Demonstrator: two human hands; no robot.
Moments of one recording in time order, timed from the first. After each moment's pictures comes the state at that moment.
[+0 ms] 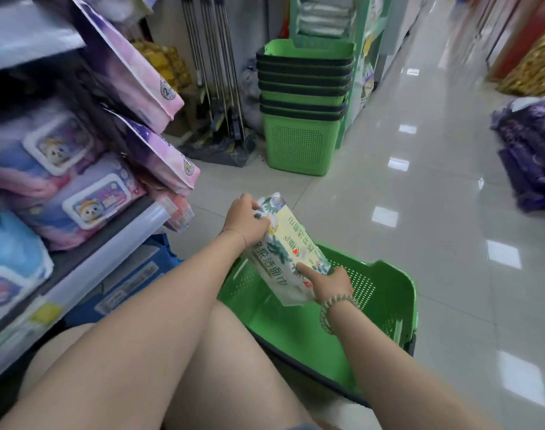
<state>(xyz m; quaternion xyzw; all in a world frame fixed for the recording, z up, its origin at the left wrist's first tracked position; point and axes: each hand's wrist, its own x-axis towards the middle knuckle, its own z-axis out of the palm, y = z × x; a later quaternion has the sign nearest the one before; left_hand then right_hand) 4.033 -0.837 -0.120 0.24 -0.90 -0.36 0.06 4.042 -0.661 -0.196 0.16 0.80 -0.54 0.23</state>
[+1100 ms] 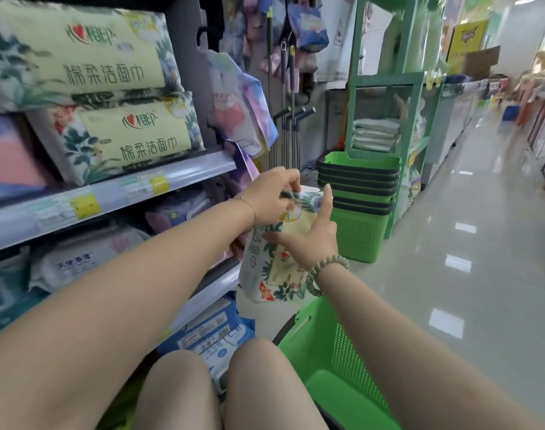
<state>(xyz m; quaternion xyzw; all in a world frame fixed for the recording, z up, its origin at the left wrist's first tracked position) 4.139 -0.872 0.120 0.02 -0.97 -0.16 0.20 4.102 -0.767 0.040 -0.19 0.80 -0.57 0.04</state>
